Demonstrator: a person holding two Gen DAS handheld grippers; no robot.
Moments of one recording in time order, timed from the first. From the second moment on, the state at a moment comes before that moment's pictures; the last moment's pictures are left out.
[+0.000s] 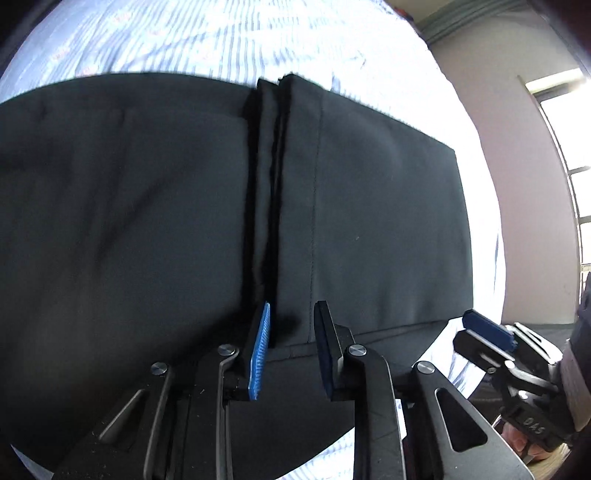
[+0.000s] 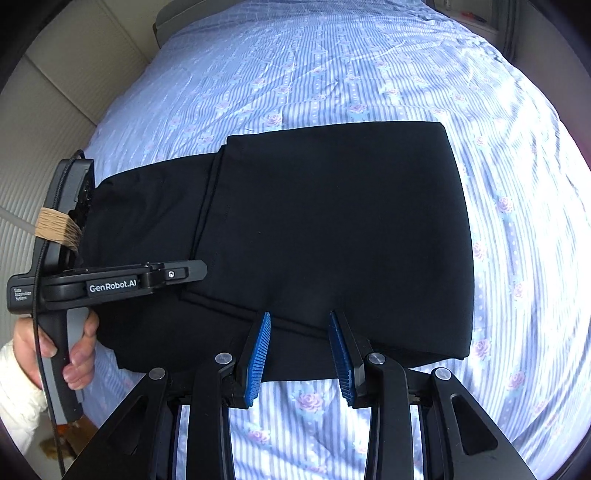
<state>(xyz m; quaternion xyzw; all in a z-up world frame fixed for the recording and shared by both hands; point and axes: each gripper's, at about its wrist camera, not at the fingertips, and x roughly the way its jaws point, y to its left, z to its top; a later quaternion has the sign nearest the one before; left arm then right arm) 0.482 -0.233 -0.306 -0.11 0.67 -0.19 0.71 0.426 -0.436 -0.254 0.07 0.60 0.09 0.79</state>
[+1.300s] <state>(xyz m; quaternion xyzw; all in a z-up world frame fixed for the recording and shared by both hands) 0.462 -0.189 -0.292 -0.21 0.64 -0.16 0.72 0.426 -0.429 -0.248 0.05 0.60 0.10 0.79</state>
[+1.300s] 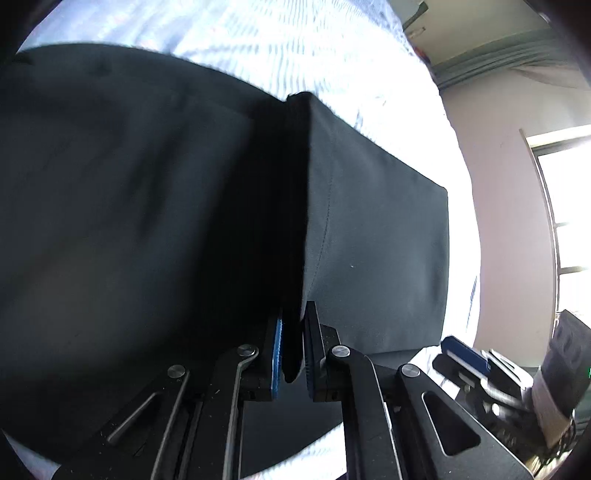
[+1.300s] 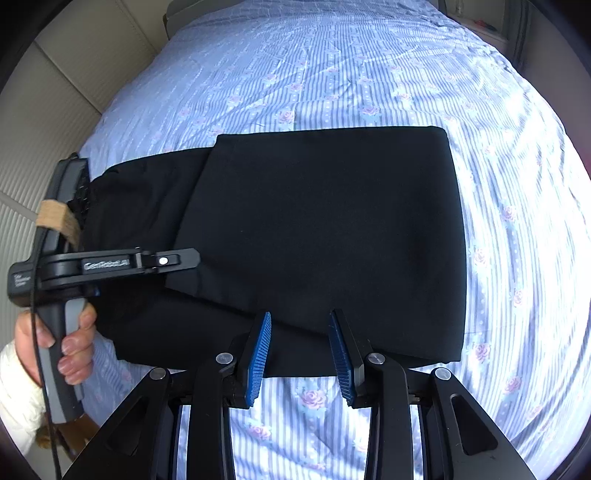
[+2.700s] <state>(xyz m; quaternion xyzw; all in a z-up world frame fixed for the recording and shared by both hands) 0.293 -0.110 -0.080 -0.04 0.52 -0.11 0.84 0.273 -0.354 -0.038 0.06 0.46 0.05 0.88</state>
